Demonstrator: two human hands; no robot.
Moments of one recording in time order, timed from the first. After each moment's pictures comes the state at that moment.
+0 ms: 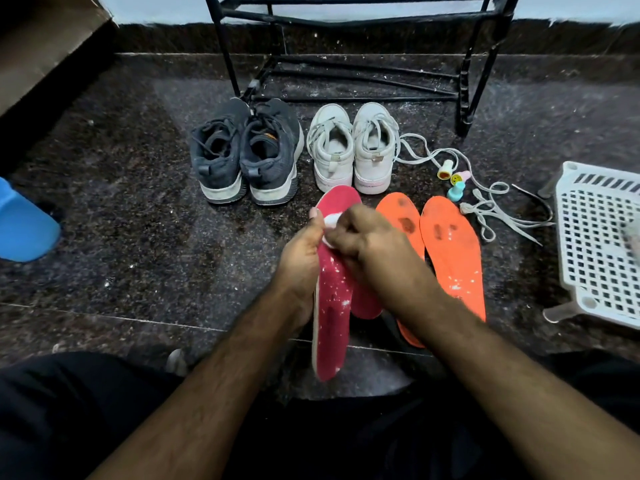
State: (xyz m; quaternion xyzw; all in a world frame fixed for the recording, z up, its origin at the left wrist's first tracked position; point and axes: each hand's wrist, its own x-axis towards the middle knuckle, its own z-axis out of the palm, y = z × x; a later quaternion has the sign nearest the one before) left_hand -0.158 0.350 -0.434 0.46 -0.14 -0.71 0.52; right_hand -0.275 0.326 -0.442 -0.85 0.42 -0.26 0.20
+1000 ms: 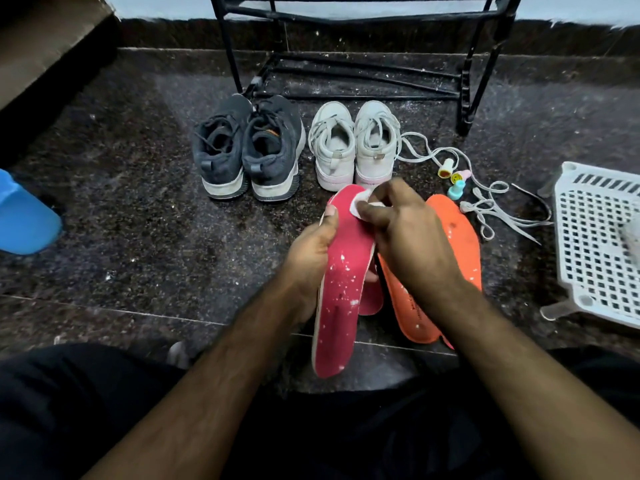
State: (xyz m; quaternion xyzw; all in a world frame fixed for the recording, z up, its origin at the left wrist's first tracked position) left_hand -0.158 0.354 -0.435 0.53 -0.21 -0.66 0.48; right_hand -0.293 0.312 -0.430 -0.83 0.48 -0.28 0.11
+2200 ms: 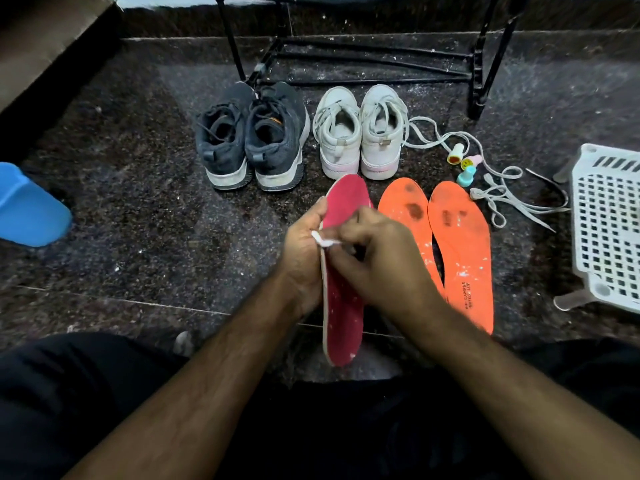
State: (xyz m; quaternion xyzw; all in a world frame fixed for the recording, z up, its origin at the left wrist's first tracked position) left_hand -0.148 0.349 -0.445 0.41 -0.11 -0.76 0.49; right_hand -0.266 0.351 -0.435 -0.78 0.42 -0.37 0.29
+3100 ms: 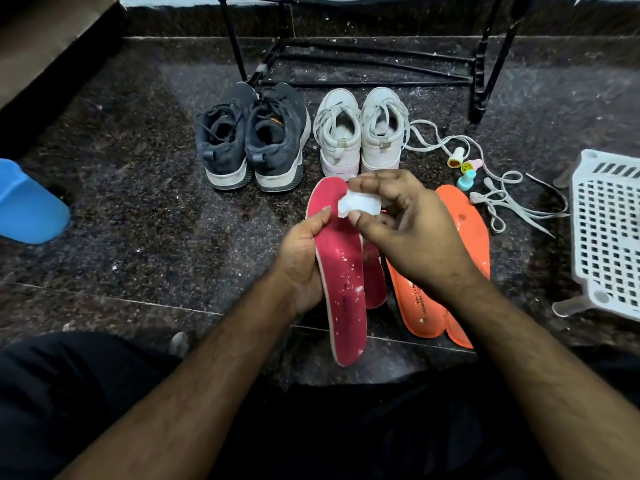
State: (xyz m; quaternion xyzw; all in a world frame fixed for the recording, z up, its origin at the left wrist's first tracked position) left_hand -0.152 0.348 -0.440 0.42 -0.10 -0.75 0.51; right_hand -0.293 0.322 -0.420 -0.68 0.44 -0.39 0.44
